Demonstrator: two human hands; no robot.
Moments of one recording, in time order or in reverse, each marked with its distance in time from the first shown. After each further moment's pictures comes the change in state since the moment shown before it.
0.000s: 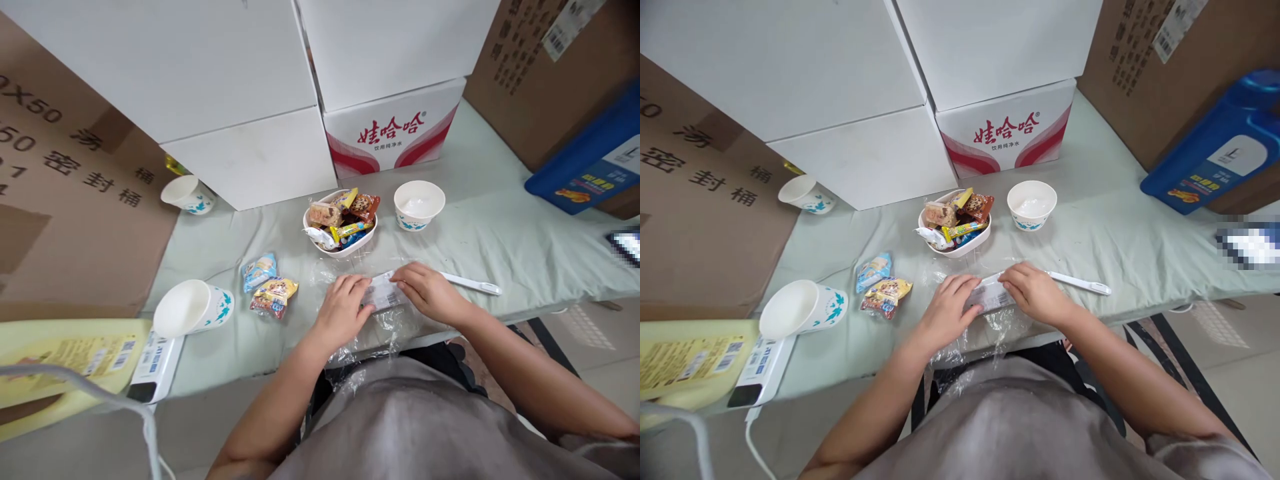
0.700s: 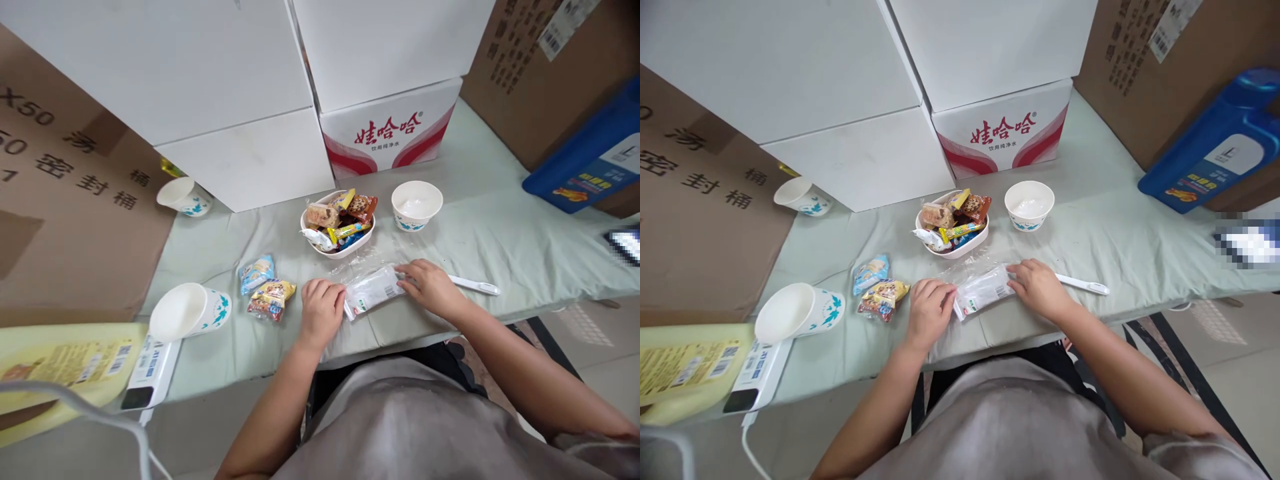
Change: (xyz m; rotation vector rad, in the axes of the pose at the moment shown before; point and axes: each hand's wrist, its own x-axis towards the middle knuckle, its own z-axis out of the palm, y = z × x) left_hand -0.013 -0.043 0.016 0.236 0.372 -0.036; right_hand 0.000 0.025 0.013 -0.240 0.063 0.126
